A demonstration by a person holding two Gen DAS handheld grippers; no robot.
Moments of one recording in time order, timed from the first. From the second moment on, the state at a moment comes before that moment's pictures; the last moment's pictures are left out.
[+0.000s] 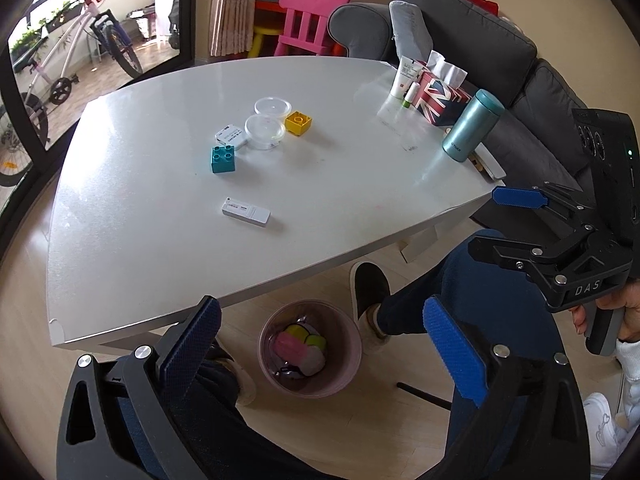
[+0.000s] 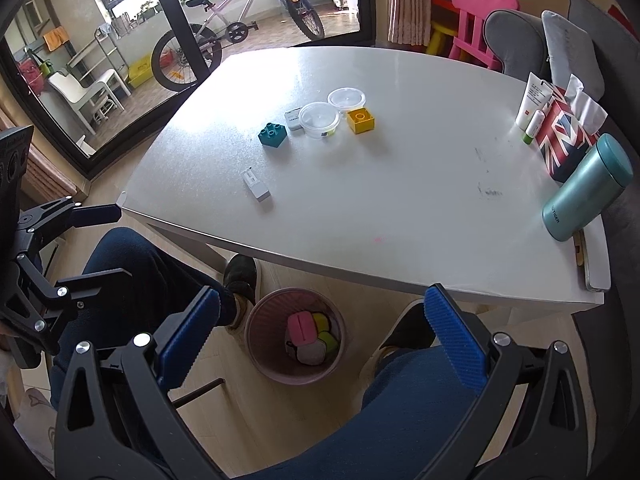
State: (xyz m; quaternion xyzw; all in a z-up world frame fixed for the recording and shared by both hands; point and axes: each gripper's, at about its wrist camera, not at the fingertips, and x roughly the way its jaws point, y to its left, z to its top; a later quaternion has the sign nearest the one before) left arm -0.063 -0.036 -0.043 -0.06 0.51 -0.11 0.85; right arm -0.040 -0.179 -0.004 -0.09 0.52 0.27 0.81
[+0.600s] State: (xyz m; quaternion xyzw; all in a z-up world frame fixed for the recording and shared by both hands) left arm -0.056 -0.008 -0.044 -0.06 0.51 -0.07 0.86; right arm -0.027 -0.143 -0.017 -0.12 0.52 0.30 0.79
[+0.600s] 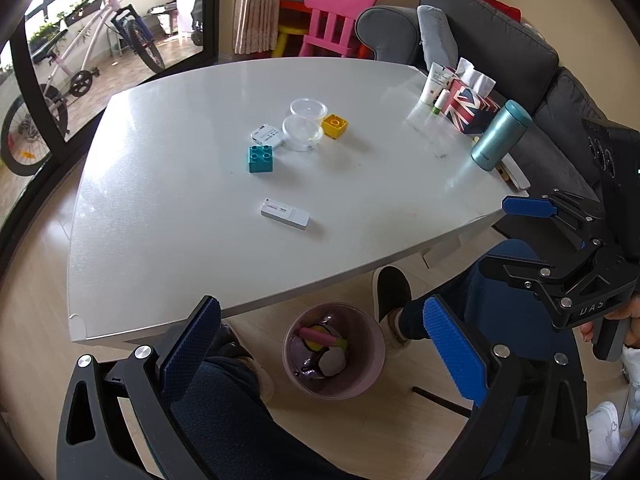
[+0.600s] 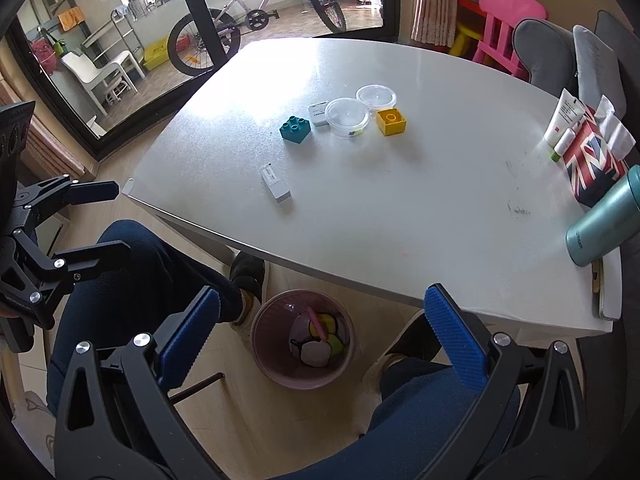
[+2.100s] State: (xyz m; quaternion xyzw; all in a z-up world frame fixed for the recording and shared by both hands) left arm -0.026 0.062 -0.065 -0.12 0.50 -0.02 0.85; right arm 0.055 0.040 -0.130 -0.32 0.54 0.42 0.66
